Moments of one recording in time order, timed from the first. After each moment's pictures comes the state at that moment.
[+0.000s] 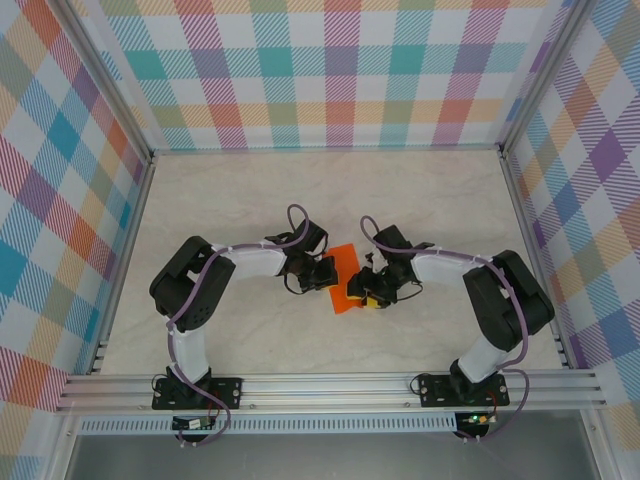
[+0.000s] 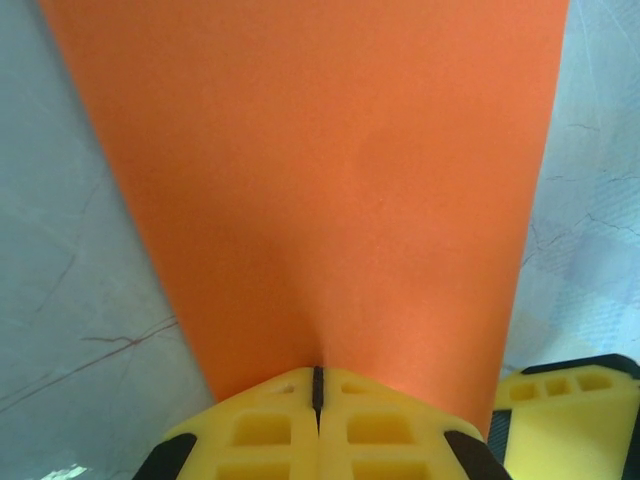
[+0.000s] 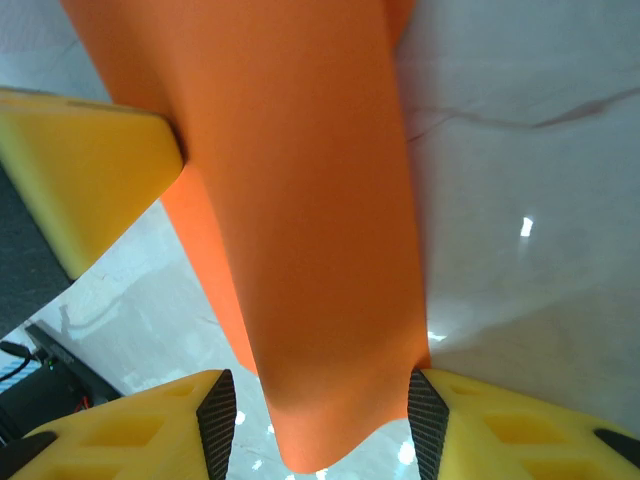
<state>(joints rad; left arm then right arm) -0.69 1.89 1.07 -0.27 0.41 -0.84 0.54 1.64 0.81 -0.43 -0.59 0.71</state>
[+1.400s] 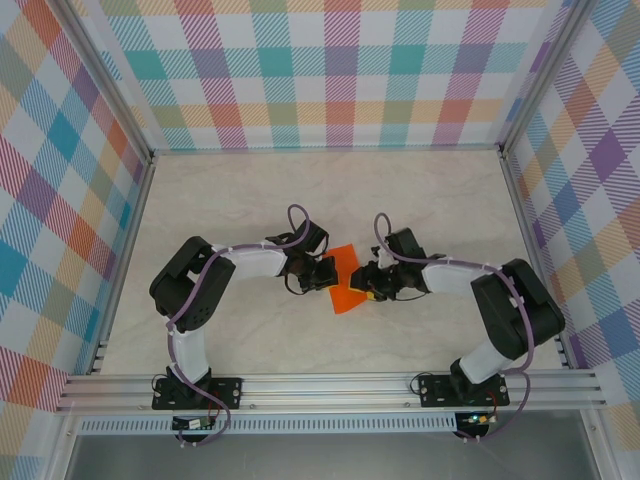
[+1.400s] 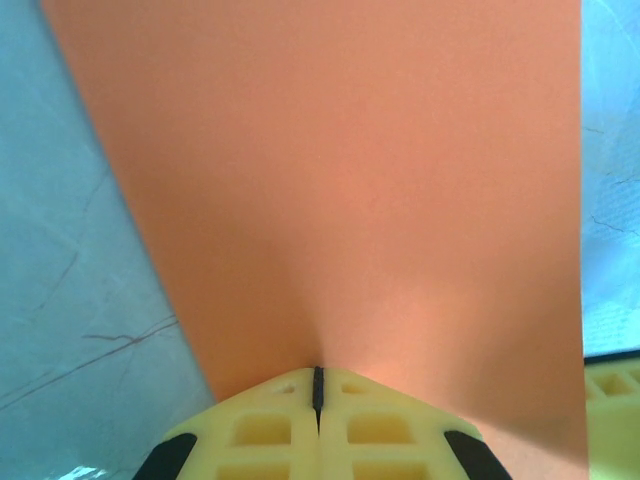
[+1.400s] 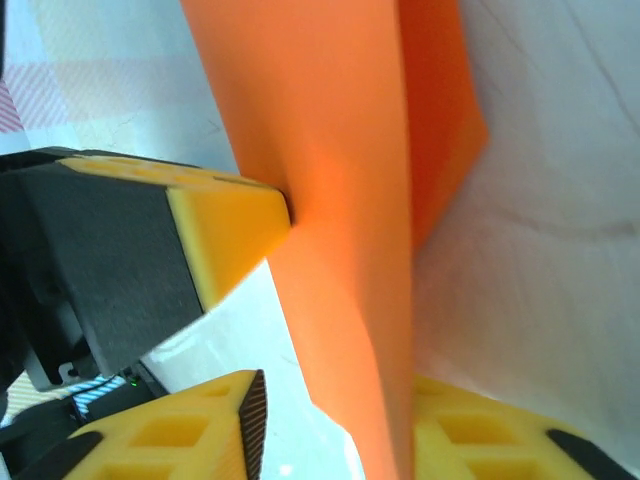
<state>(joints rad) -0.69 1.89 1.07 -0.28 0.39 -0.85 0.48 1.55 0.65 -0.12 -0.65 0.82</state>
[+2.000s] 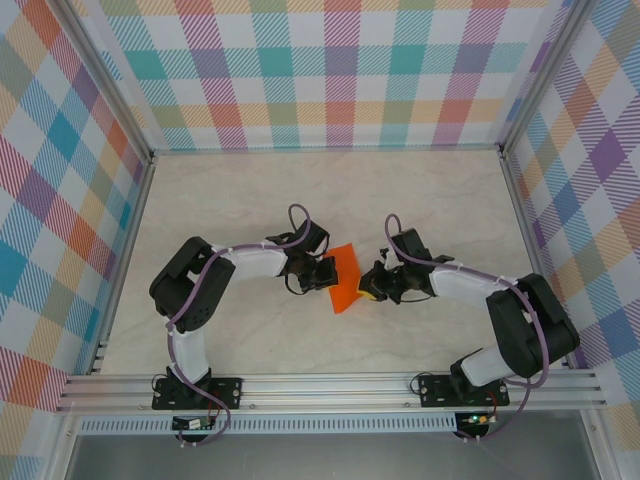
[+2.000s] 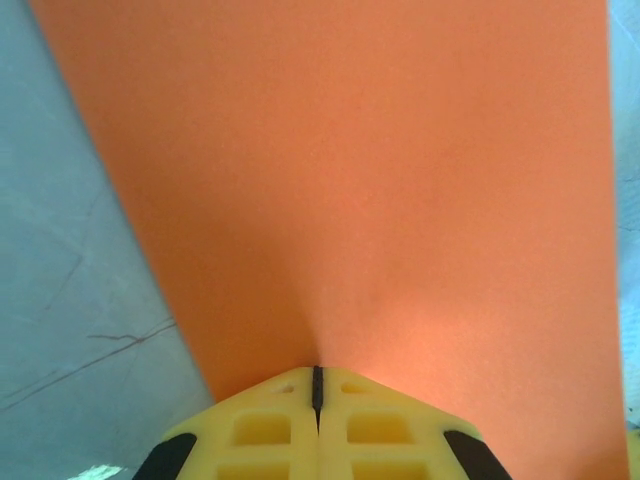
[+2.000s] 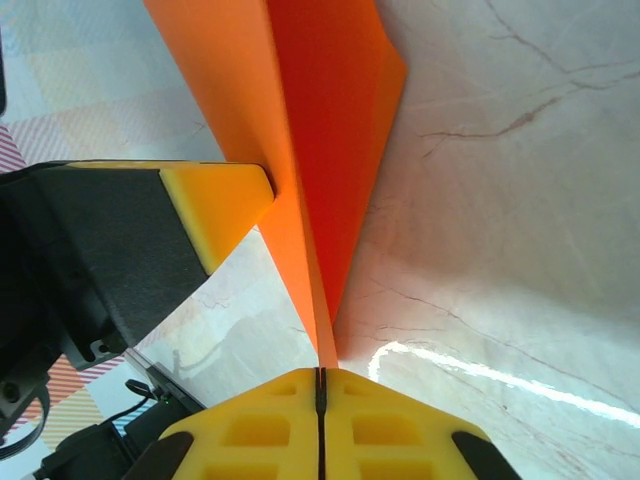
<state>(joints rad) -0.69 1.89 1.08 -0.29 0.37 -0.83 0.48 1.46 0.66 -0.23 -0.61 0.96</state>
